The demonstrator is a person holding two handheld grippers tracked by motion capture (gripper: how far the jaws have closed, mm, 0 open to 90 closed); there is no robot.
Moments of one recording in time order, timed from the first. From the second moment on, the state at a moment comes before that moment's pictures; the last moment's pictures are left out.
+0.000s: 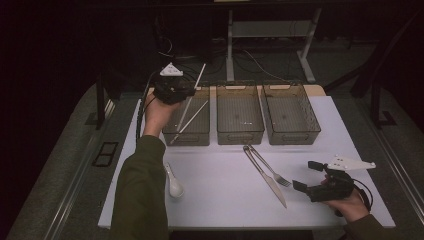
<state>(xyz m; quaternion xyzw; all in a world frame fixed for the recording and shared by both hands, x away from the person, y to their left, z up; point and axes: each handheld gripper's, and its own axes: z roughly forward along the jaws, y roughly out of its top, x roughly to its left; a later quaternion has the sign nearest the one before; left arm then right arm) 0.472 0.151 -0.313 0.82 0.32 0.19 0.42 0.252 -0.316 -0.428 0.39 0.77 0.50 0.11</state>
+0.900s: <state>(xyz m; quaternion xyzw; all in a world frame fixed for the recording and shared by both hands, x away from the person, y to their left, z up) 0.495 0.166 -0.363 0.81 0.42 0.18 0.37 0.252 -0.317 -0.428 0.39 0.76 0.50 0.11</state>
